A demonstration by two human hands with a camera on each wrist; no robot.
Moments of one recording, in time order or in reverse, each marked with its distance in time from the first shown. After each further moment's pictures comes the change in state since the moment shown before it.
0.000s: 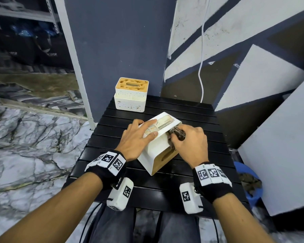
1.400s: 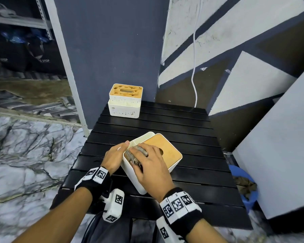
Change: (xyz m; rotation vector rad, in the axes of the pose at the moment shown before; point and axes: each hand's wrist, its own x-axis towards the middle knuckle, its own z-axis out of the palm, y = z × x) left_hand -0.002 -0.067 0.026 -0.596 0.077 -0.423; right_hand -0.055 -0.056 0.048 0.122 -0.152 -0.391
